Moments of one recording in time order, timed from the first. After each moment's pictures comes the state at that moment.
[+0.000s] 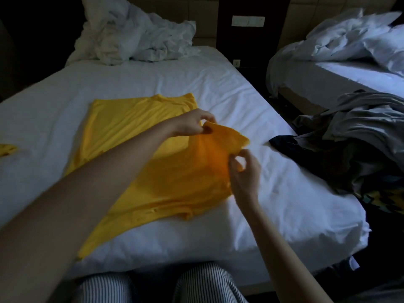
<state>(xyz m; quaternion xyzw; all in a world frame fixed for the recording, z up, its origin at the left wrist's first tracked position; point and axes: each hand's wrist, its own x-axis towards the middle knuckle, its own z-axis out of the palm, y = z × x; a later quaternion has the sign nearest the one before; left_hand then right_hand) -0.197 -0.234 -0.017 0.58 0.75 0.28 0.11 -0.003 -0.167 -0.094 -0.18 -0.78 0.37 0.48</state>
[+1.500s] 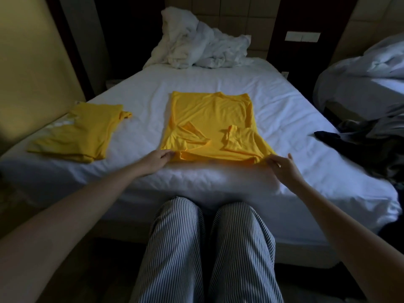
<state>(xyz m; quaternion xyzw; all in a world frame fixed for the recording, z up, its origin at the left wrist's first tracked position) -0.087 -0.564 -0.098 0.27 0.90 0.33 0.08 0.061 -0.214 -0.103 -0.11 -0.93 0.29 0.18</state>
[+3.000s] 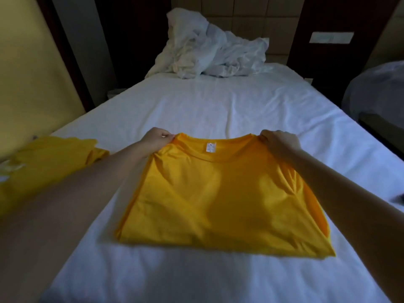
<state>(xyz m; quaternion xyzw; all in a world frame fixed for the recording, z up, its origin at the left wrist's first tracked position) -0.357 -0.481 -0.054 0.12 0.92 0.37 0.03 -0.248 -0.161 -0.044 -0.09 -0.99 -0.02 0.11</state>
